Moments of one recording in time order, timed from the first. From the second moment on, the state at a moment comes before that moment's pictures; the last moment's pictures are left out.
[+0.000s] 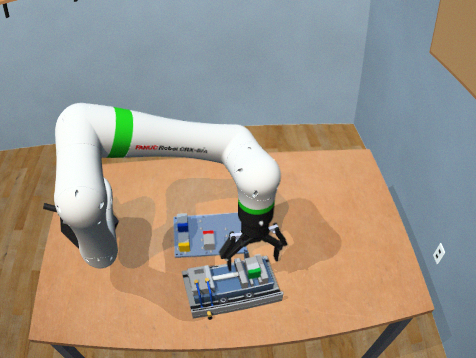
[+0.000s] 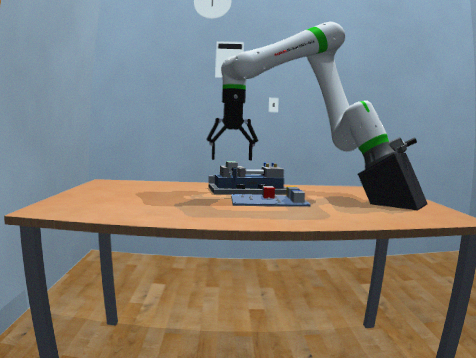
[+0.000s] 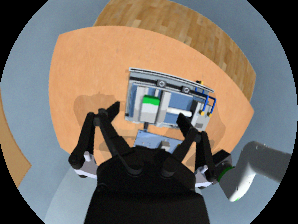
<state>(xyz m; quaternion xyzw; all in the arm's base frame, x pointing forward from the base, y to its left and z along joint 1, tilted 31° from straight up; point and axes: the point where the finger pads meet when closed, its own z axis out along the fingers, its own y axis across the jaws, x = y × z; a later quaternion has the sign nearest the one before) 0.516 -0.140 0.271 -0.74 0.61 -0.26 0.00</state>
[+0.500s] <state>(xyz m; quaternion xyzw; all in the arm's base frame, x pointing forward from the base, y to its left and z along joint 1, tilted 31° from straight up) 0.514 -0.139 0.274 -0.74 0.61 -0.26 0.00</state>
